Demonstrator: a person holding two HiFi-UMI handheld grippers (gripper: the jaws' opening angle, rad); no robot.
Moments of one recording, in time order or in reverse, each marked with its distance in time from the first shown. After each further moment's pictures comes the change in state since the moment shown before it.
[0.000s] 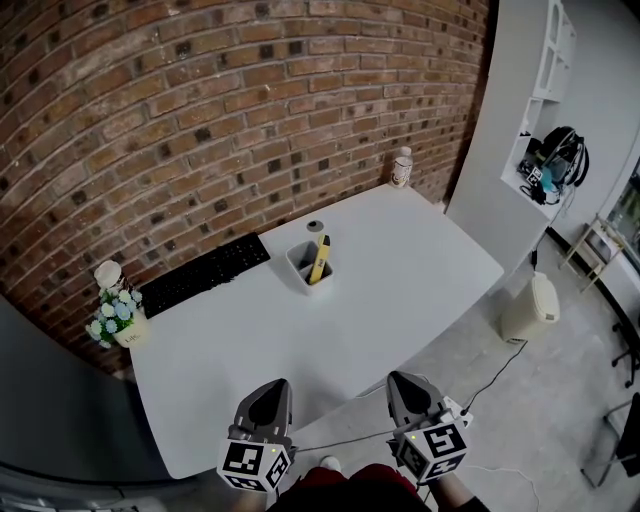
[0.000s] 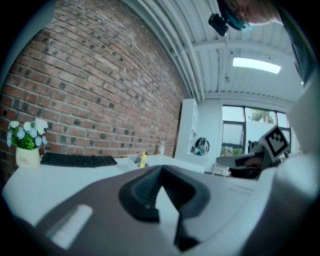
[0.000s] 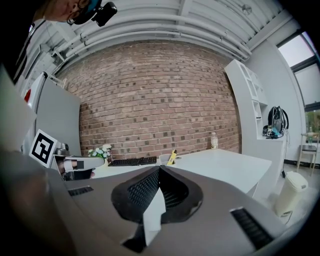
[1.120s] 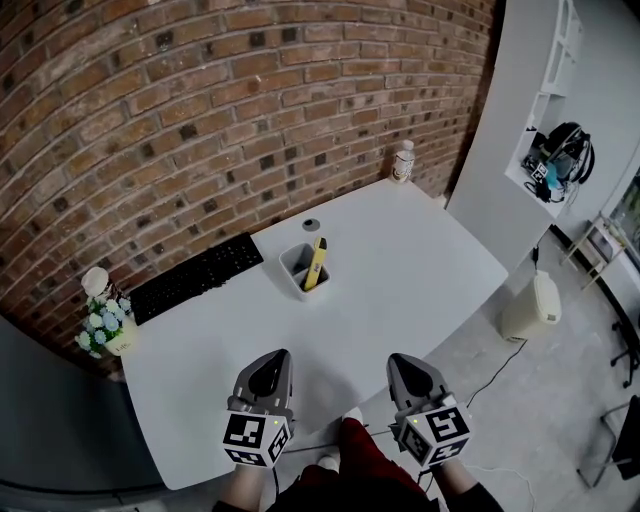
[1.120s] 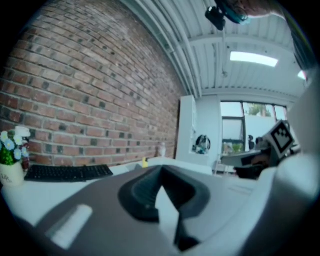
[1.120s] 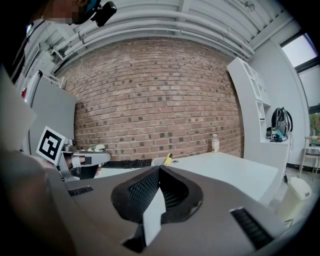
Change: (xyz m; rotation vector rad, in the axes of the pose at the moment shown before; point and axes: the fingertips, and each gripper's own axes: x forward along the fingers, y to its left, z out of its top) left arm 0.084 0.023 0.026 0.070 0.000 -0.018; right arm 0.056 -0.037 0.020 -0.020 0.001 0.005
